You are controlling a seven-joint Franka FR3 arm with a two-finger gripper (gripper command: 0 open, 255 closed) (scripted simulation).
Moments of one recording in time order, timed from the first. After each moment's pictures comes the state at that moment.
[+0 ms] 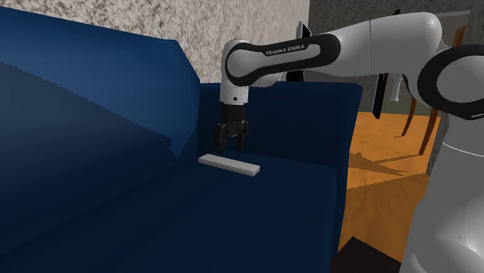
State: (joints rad) arm 0.15 -0.05 0.18 -1.77 0.09 1.74 0.09
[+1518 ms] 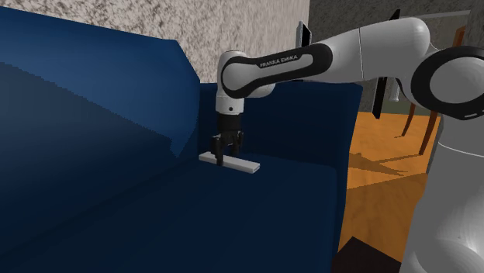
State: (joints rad) arm 0.16 -0.02 0.19 -1.81 0.09 1.82 0.10
